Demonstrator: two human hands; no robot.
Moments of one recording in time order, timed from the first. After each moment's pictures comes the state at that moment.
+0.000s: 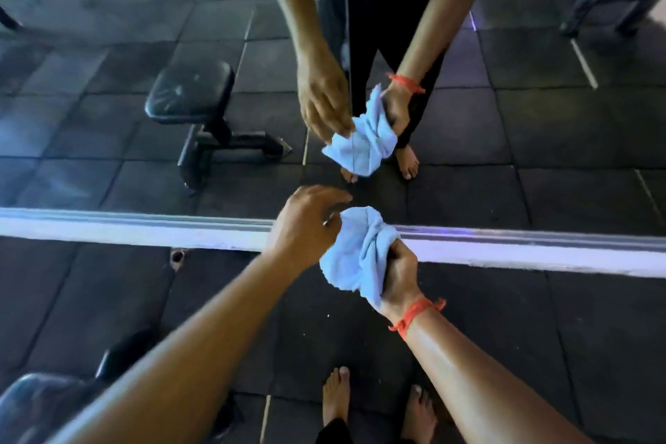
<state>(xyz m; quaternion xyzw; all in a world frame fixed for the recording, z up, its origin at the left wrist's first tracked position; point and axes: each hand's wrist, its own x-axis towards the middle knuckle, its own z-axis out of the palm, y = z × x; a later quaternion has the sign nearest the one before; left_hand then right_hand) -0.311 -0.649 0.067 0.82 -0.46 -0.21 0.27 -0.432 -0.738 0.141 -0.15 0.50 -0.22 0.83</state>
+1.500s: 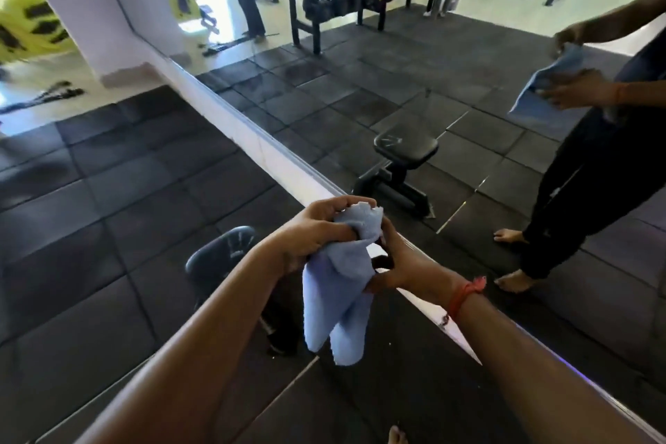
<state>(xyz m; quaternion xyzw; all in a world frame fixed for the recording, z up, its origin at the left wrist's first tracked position) -0.343 -0.297 0.523 0.65 -0.22 -0.33 0.65 -0.412 -0.502 0.450 -0.74 -0.05 0.16 0.64</state>
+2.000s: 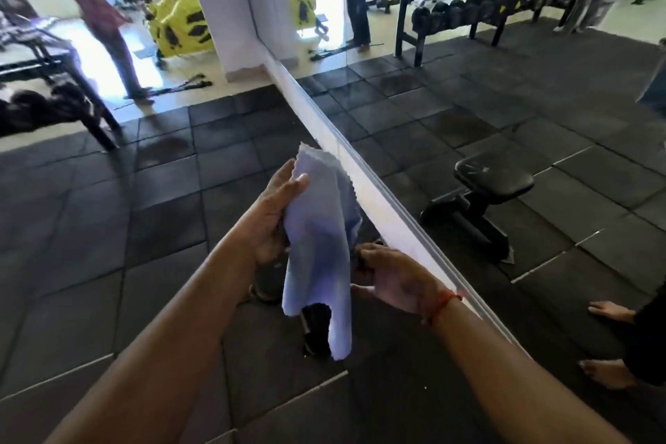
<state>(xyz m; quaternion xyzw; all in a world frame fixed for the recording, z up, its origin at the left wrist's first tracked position) -0.323 -0.246 0.550 0.57 0.01 -0.12 0.81 -0.327 -0.468 0.431 -0.44 -0.04 0.38 0.81</state>
